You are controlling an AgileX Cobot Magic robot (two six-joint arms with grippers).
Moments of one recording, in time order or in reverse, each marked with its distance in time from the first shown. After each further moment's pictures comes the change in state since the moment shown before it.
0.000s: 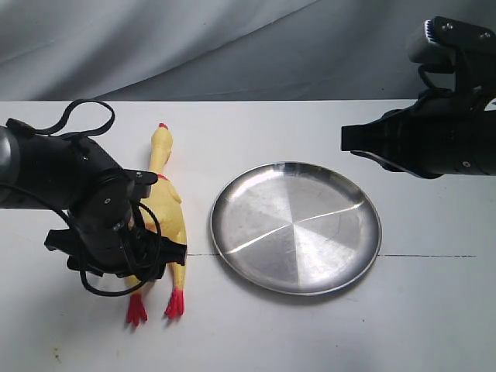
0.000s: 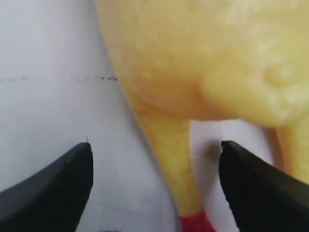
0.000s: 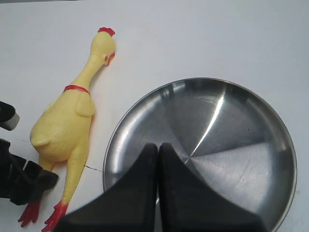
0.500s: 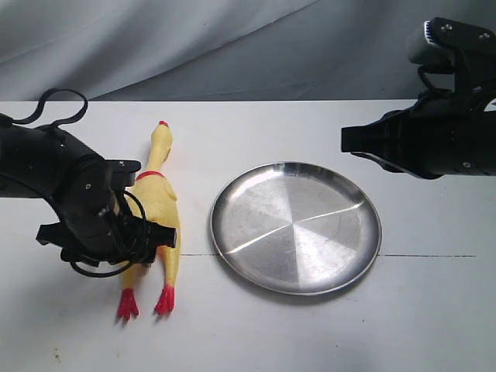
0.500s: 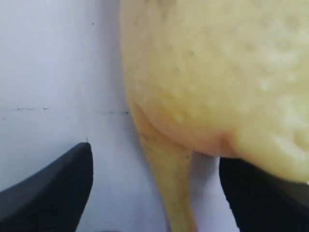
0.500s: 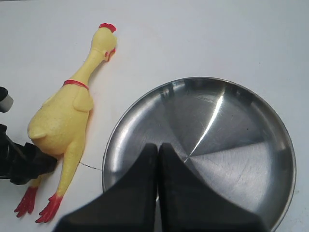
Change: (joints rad) left arm 0.089 0.000 0.000 -0.056 -0.068 0.063; right arm 0.000 0.000 0.000 -0.006 0.004 0.000
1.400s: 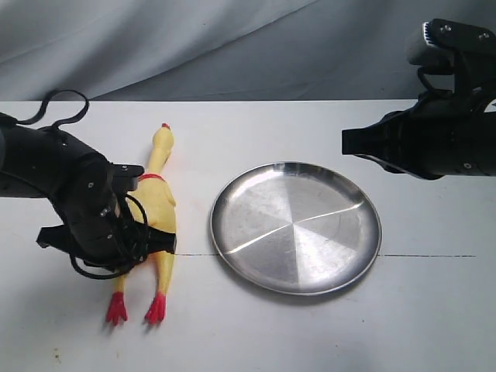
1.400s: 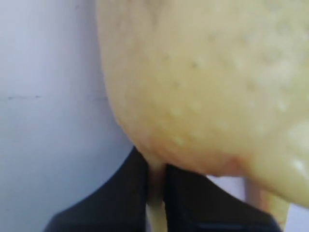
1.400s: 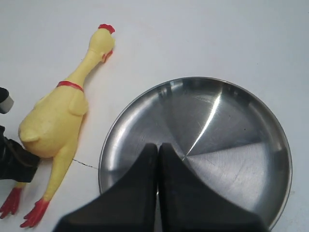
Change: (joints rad) left arm 0.002 -0.004 -0.002 -0.043 0.034 0.069; right arm 0.000 0.000 0.000 -0.018 0.000 -0.002
